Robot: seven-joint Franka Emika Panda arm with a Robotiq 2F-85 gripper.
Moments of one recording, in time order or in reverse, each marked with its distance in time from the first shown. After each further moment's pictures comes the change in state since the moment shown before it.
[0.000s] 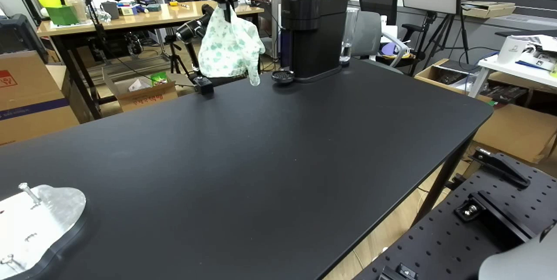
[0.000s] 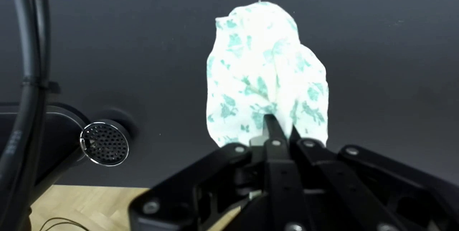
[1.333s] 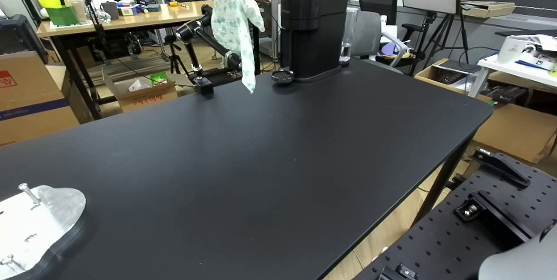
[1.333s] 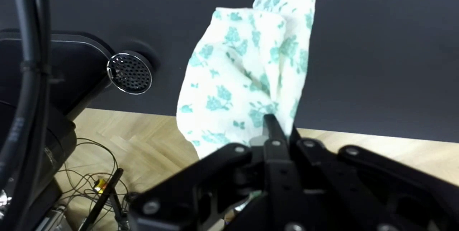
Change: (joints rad) arm 0.019 -0.142 -0.026 -0.132 -0.098 0.216 0.012
